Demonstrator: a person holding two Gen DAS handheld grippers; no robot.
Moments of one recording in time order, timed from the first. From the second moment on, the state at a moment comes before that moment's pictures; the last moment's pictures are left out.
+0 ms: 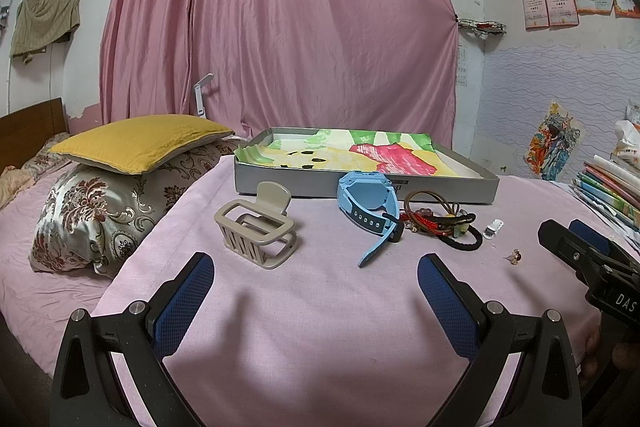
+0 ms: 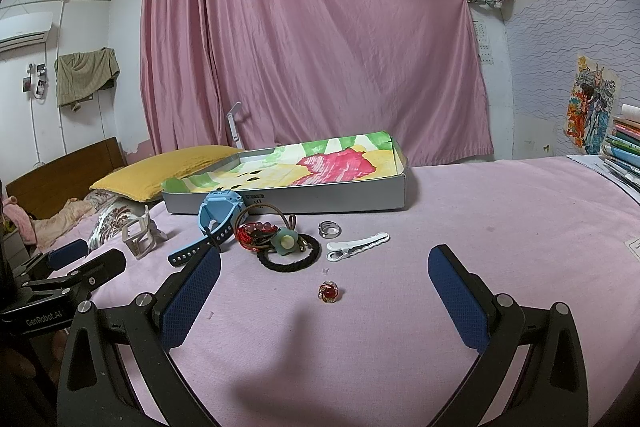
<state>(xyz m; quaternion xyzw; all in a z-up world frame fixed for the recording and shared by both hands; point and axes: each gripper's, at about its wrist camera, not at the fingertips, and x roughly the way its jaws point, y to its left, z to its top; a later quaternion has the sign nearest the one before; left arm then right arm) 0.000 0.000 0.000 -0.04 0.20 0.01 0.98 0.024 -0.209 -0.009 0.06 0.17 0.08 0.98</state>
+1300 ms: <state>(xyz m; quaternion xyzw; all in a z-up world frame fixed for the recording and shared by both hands) 0.033 -0.003 0.004 -0.07 0.26 -0.07 0.96 0.053 -0.202 -0.007 0.03 0.28 0.10 0.95</state>
